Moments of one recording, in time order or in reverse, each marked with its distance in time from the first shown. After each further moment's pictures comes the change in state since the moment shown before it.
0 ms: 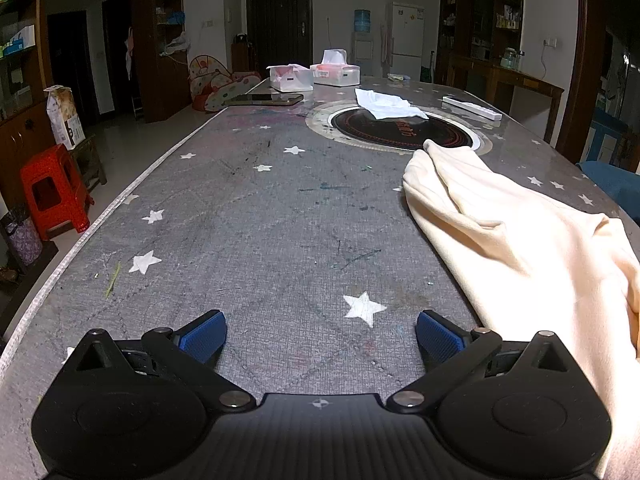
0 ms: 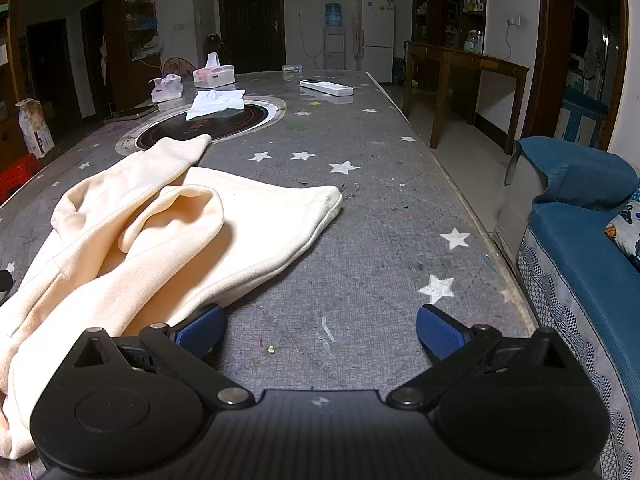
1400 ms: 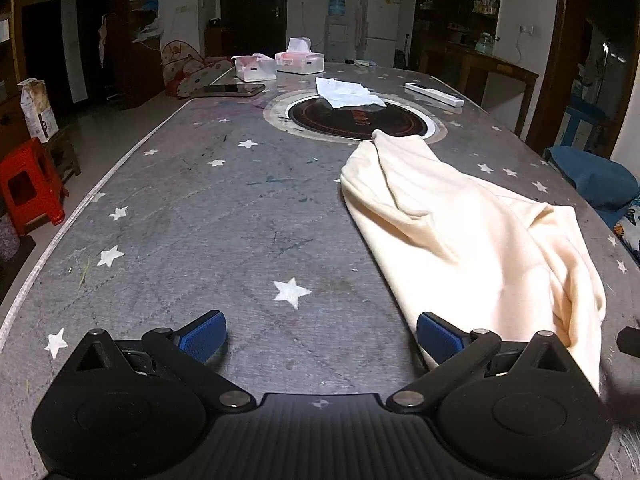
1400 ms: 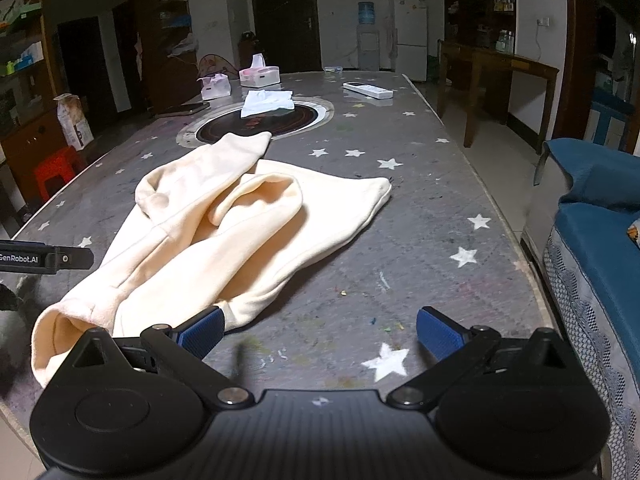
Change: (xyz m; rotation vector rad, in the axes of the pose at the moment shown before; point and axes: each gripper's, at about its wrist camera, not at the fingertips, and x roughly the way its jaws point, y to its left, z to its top) left arm -0.022 -0.032 0.008 0.022 0.064 -0.087; right arm -0.056 0.020 -0.016 -0.023 0.016 0.112
